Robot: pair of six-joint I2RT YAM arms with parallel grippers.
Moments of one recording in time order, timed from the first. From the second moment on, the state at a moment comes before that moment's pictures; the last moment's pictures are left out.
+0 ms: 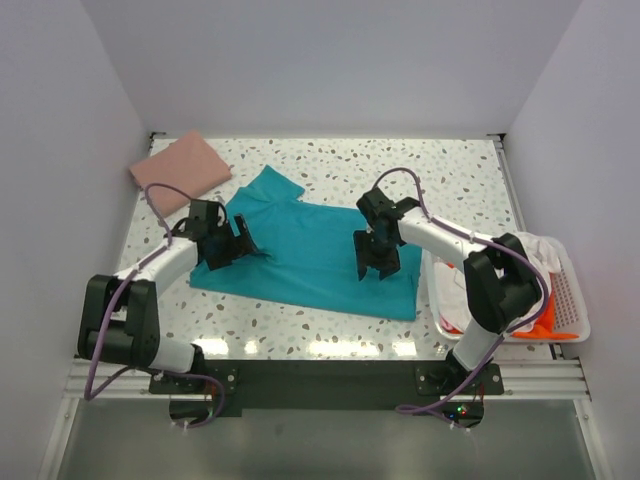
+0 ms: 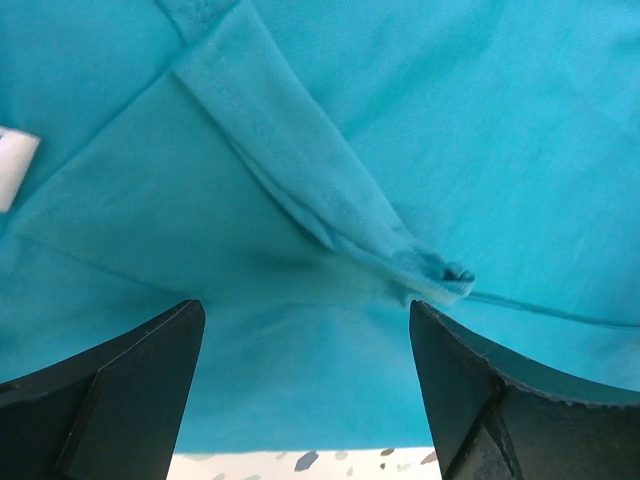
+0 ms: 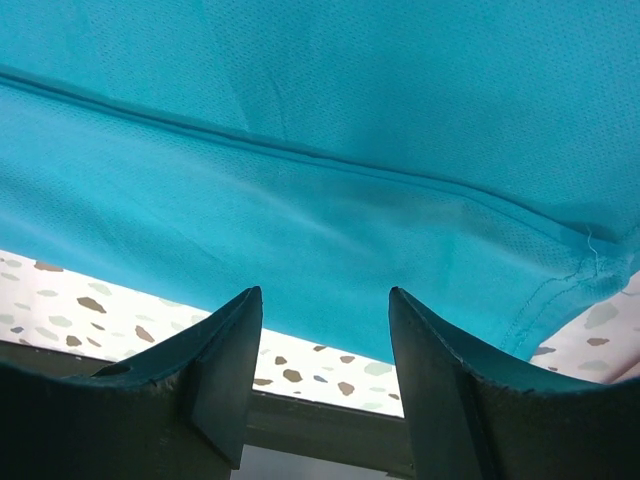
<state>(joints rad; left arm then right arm) -0.12 1.41 0.75 -0.33 0.15 -0.52 0.56 1.71 1.20 -0.86 -0.07 0.50</state>
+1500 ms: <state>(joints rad) -0.20 1.82 1.15 -0.13 0.31 -0.54 0.56 1.74 1.26 -0.90 -0.04 0.50</state>
